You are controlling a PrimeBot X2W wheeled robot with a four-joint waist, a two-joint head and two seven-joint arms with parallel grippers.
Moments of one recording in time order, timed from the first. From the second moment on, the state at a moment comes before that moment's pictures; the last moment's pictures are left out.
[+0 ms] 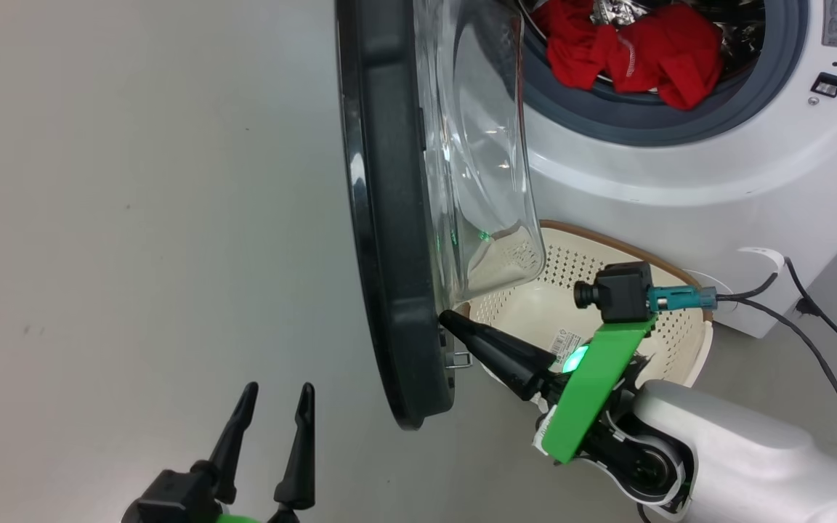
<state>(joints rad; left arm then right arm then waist) -0.04 0.04 -0.21 0.13 -0.33 0.03 -0.25 -0.75 -0.40 1.15 0.21 1.55 0.12 -0.19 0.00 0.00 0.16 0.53</state>
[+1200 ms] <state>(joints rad) -0.02 0.04 -0.12 0.17 -0.28 -0.02 -0.25 -0.21 -0.36 0.57 0.39 1.22 0.12 -0.25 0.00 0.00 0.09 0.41</state>
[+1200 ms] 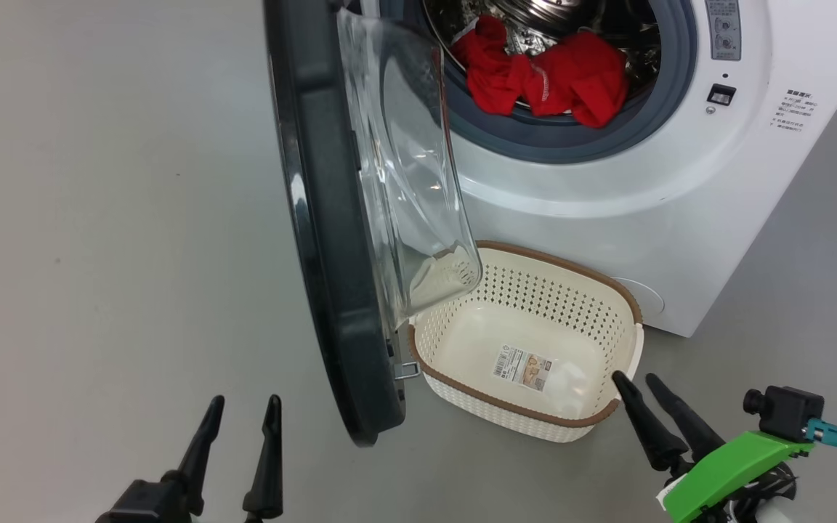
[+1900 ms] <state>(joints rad) -0.02 0.04 -0.10 0.17 -0.27 -0.03 -0.25 -0.05 -0.18 0.08 0.31 0.55 0.12 -0.25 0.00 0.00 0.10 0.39</state>
